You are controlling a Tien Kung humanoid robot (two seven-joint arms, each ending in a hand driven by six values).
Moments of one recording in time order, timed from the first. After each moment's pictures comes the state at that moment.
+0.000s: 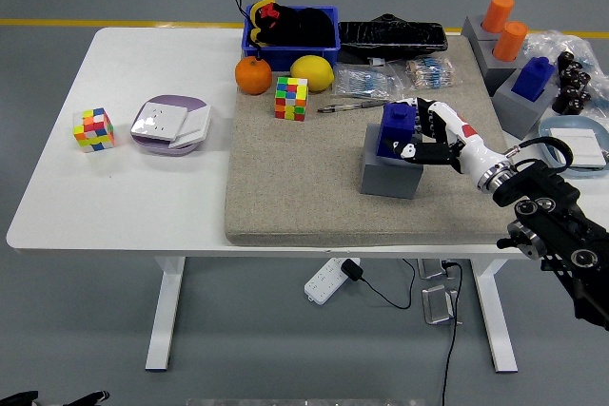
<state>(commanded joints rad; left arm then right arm) -0.25 0.19 -0.12 -0.21 -0.10 -0.01 0.20 0.61 -0.19 0.84 0.85 -1.08 0.01 0.28</state>
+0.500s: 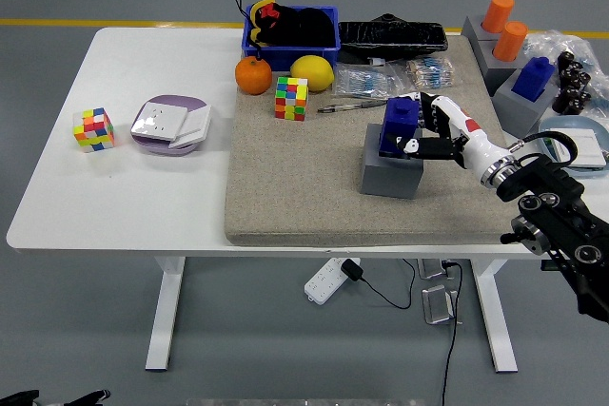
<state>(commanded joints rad) -0.26 0.19 -0.12 -0.21 -0.10 -0.01 0.20 0.62 -0.20 0.84 0.84 -1.09 0.02 0.28</state>
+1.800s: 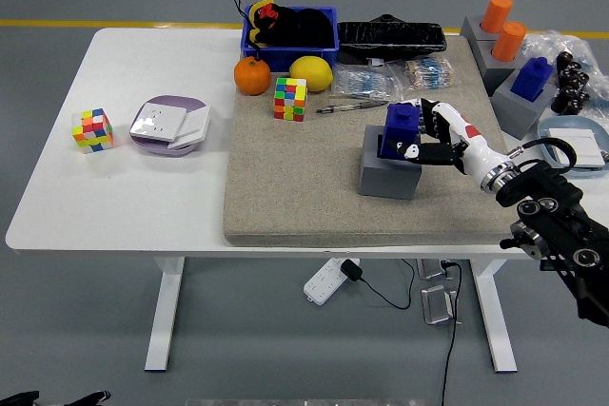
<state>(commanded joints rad) -0.25 0.18 -0.12 -0.21 -0.10 -0.02 0.20 0.61 -0.20 0.81 0.83 -1.07 0.03 0.28</state>
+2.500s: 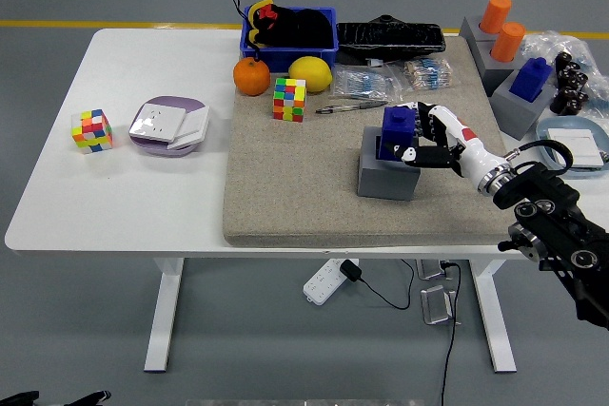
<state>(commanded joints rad) -0.25 0.19 -0.12 -0.21 -0.10 -0.02 0.20 0.62 -0.19 0.79 0.83 -1.06 0.03 0.29</state>
